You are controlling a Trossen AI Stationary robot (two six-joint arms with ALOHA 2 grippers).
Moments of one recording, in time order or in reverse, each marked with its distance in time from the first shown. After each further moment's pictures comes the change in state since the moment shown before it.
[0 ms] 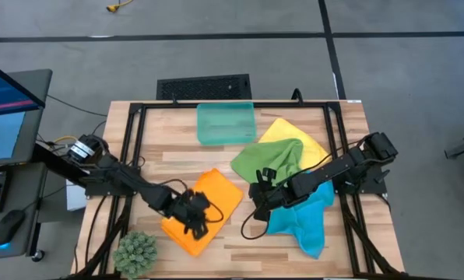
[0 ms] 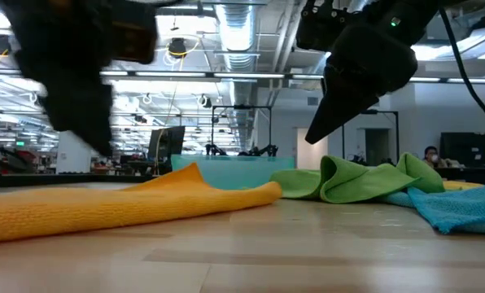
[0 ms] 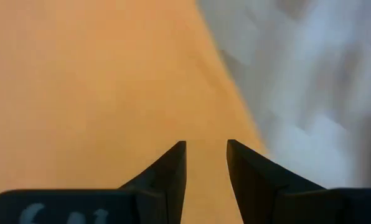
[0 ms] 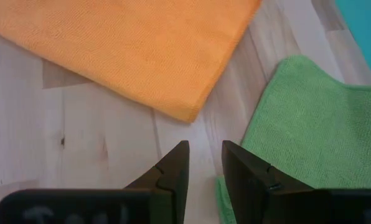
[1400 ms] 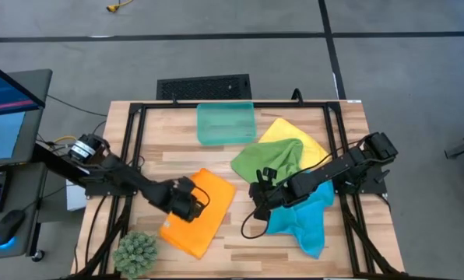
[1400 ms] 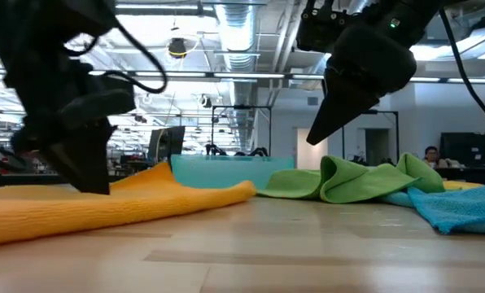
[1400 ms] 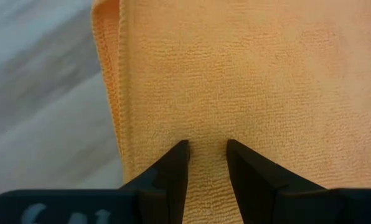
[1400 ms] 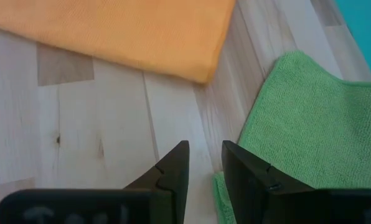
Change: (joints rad) left arm 0.008 0.007 -0.133 -0.211 -0.173 -0.497; right arm 0.003 -0.001 0.000 -0.013 0.000 0.009
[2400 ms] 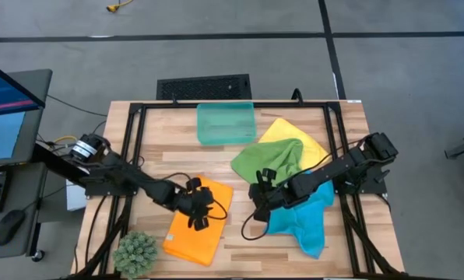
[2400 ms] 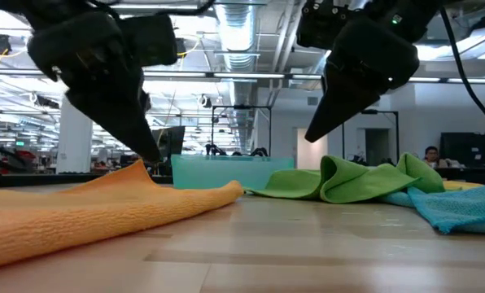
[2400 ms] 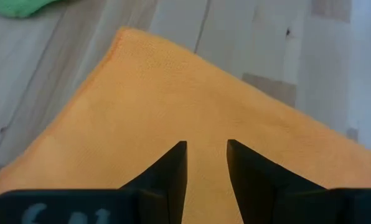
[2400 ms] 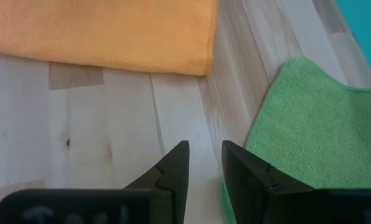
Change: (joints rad) left arm 0.068 0.006 0.093 0.280 0.094 0.867; right arm 0.000 0.000 0.000 0.021 0.000 -0.008
